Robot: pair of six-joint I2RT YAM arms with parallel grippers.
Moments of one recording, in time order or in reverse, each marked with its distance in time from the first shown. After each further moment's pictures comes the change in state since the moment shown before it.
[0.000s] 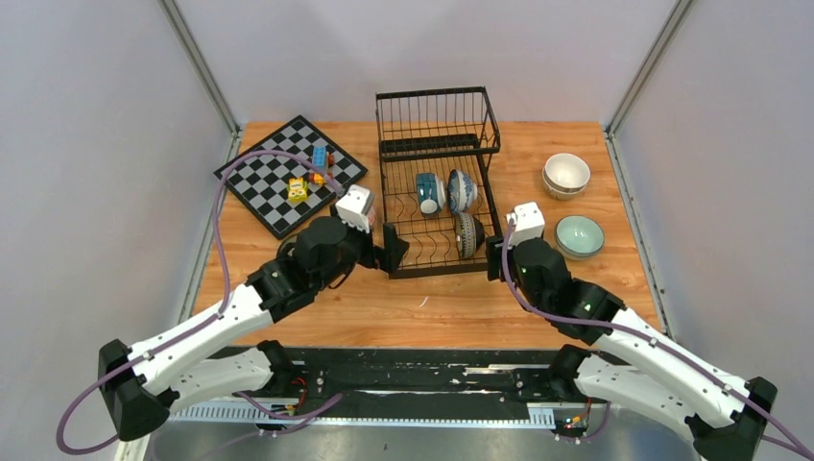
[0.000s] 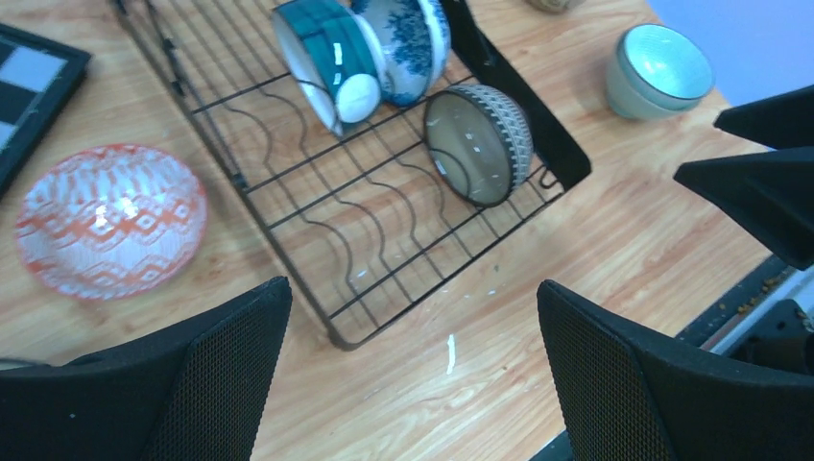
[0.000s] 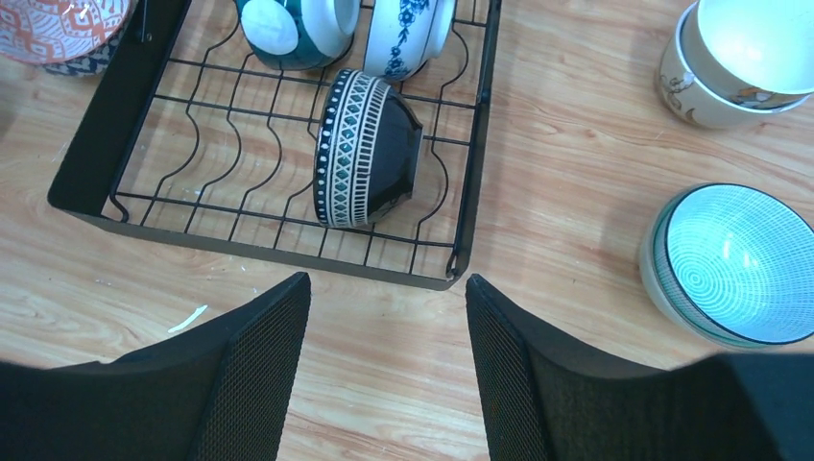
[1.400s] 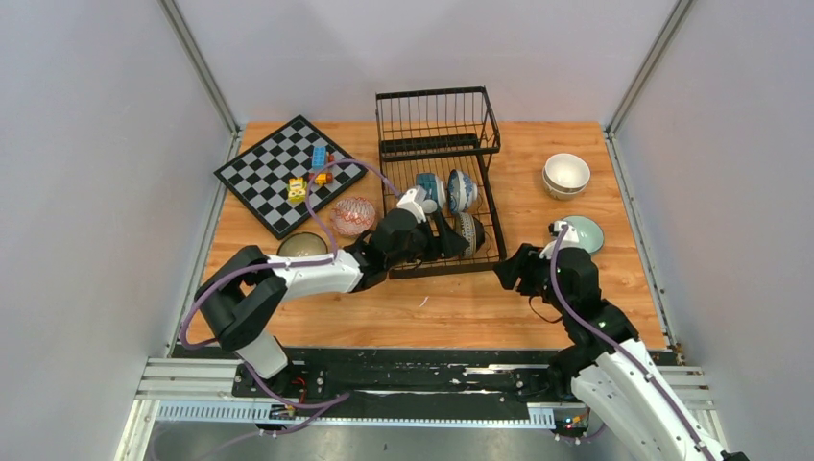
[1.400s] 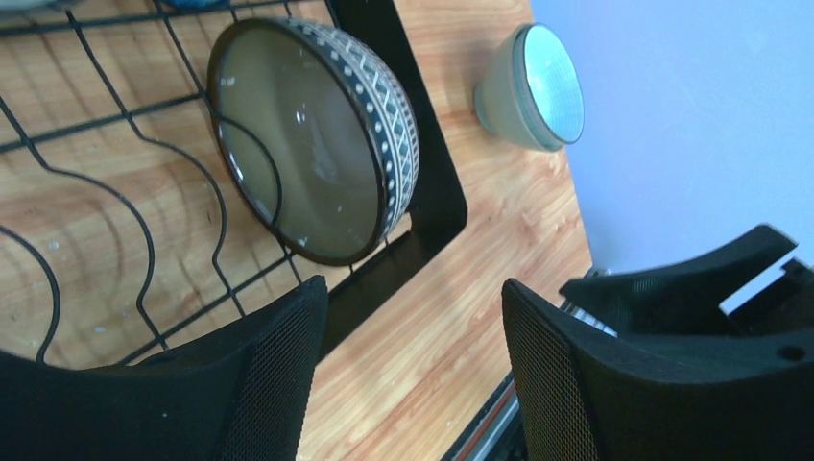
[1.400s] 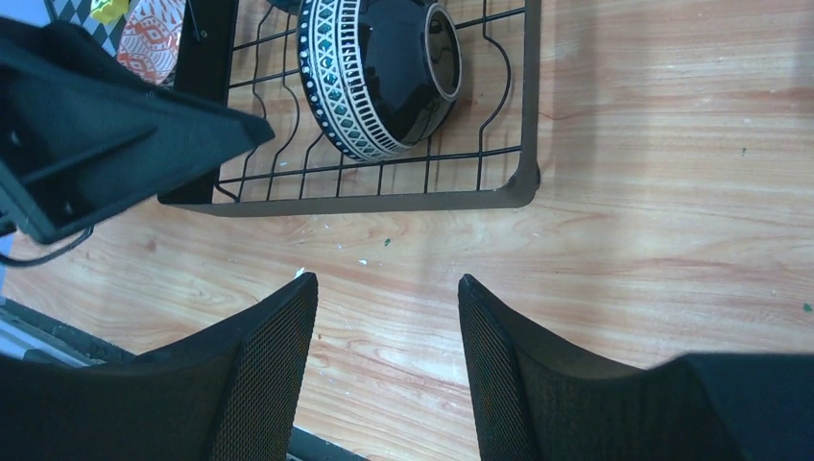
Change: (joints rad) left arm -0.022 0.689 0.029 0.637 0.241 -0.566; right arm -0.451 -0.221 -0.226 0.011 -0.565 0.306
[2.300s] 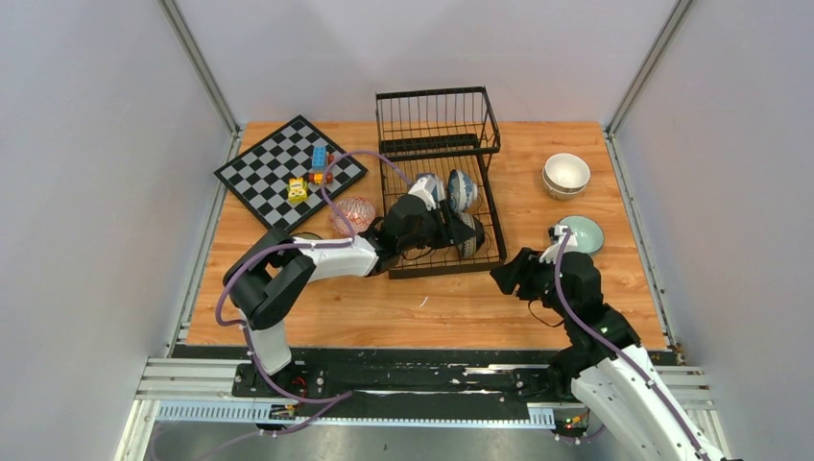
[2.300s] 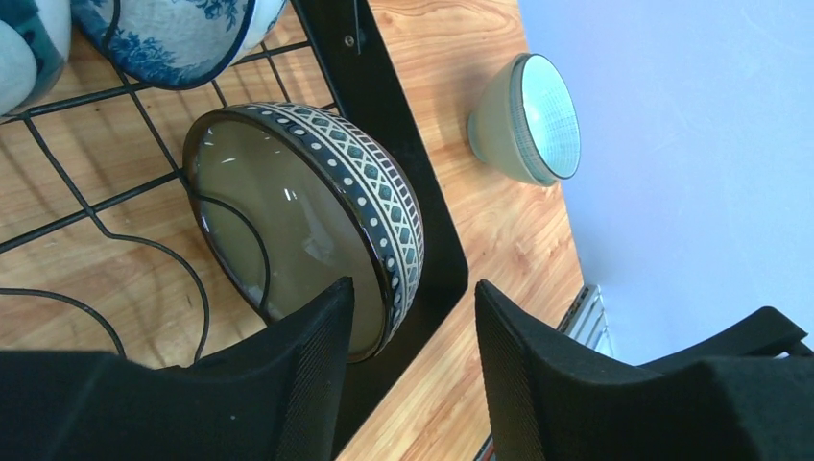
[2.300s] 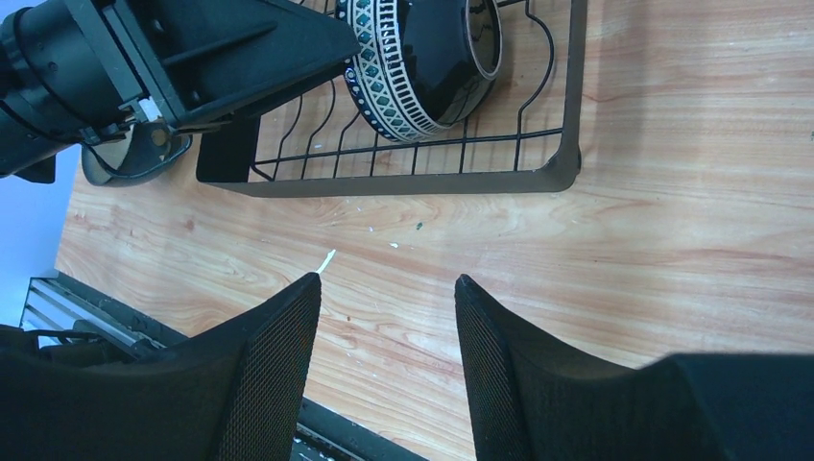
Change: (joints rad) left arm 0.057 0.179 0.153 0.043 0.087 -0.006; right arm 0.000 -0.052 -0.027 -0.005 -0.078 0.037
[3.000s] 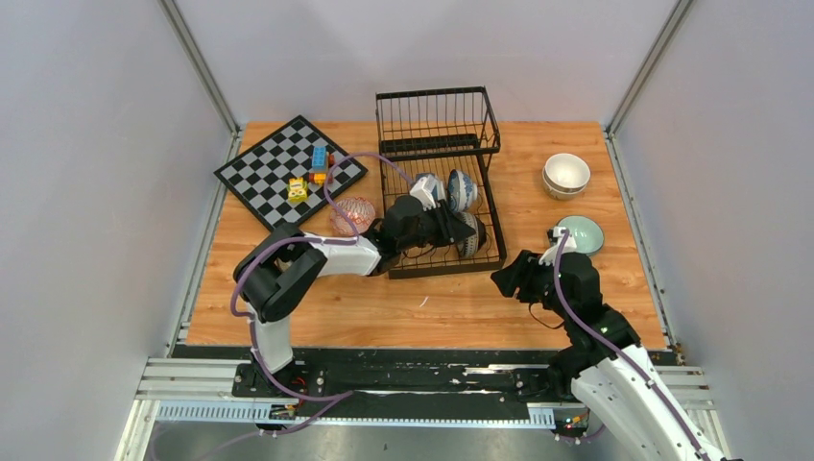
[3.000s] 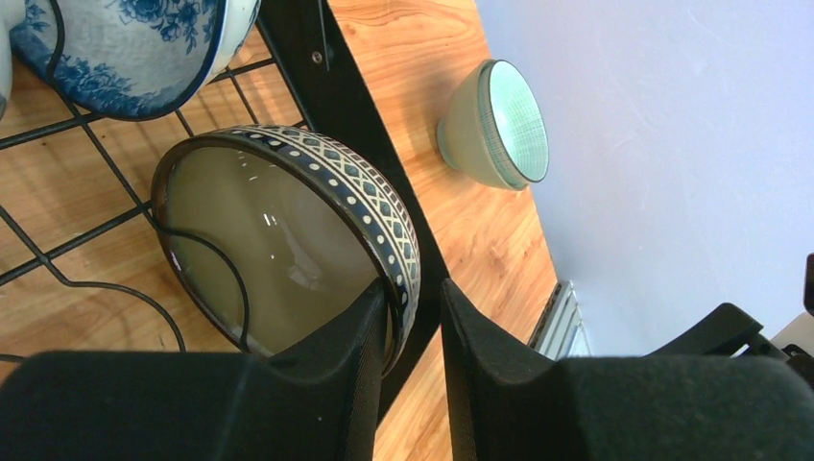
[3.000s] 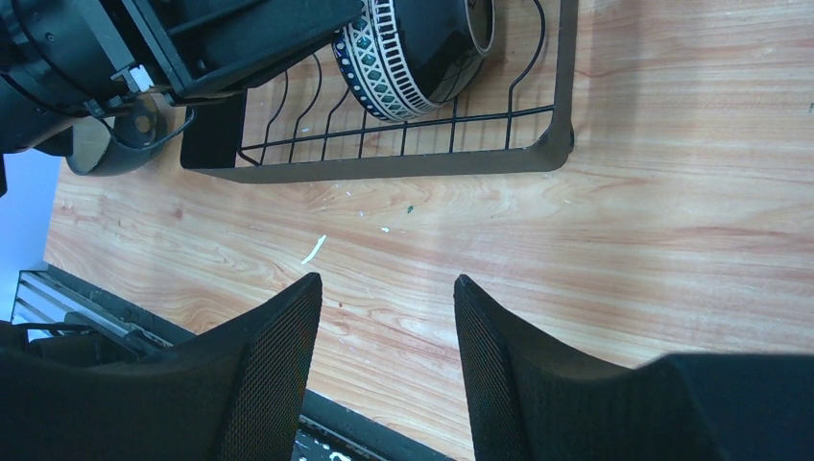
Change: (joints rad) left arm 0.024 0.068 -0.008 0.153 0.088 -0.020; right arm 0.000 -0.002 0.000 -0.042 0.000 0.000
